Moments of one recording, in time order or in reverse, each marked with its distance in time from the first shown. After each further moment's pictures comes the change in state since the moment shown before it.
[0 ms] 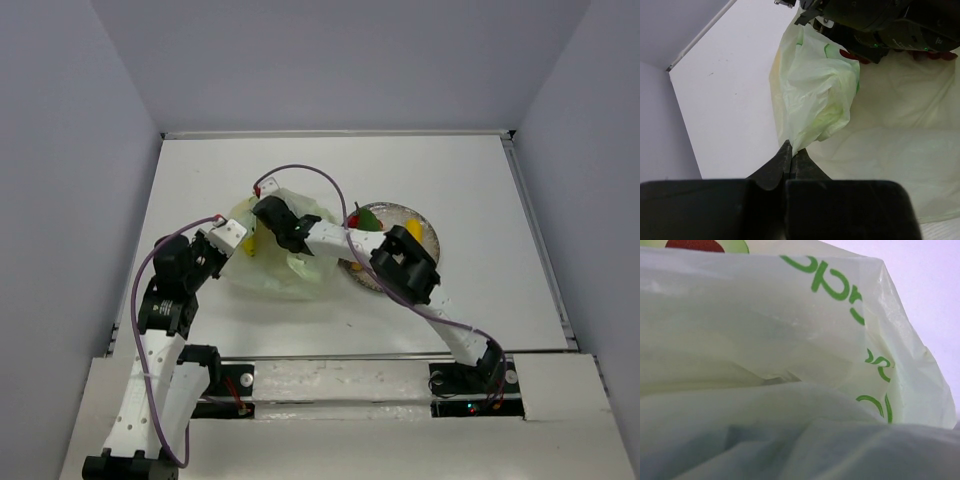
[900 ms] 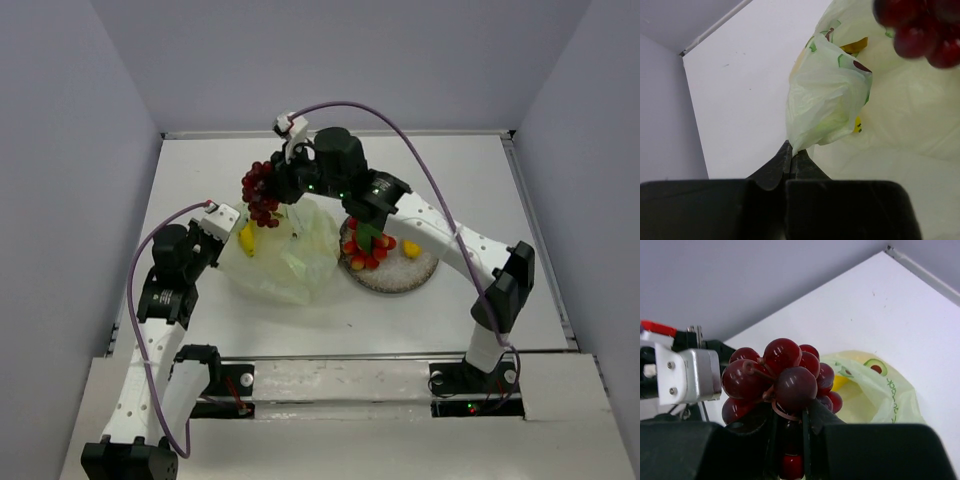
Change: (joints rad) left arm 0.006 0.085 0.045 0.068 -0.079 -0.089; right arm -0.029 -0.646 -0.161 0.010 -0.819 0.006
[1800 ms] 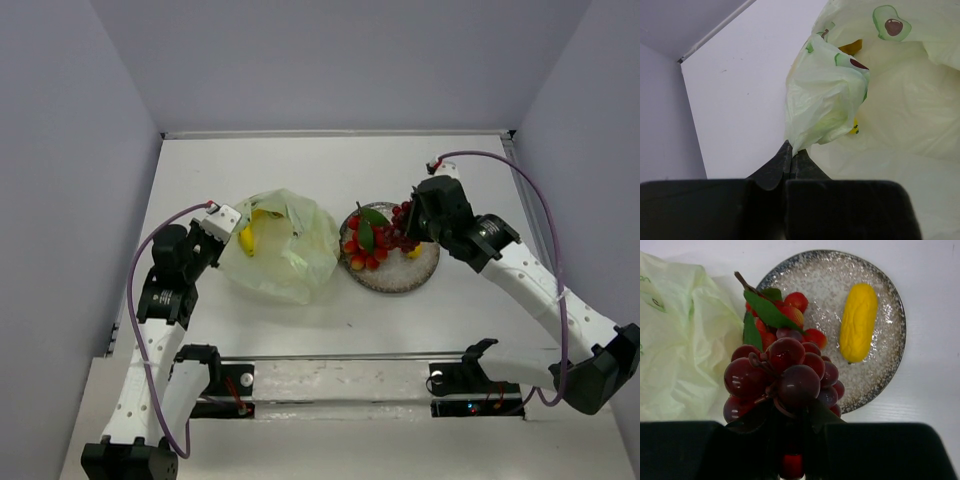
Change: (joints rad) left arm 0.000 -0.009 0.000 0.000 0.027 0.015; right arm -0.326 -0.626 -0.621 -0.464 0.537 0.422
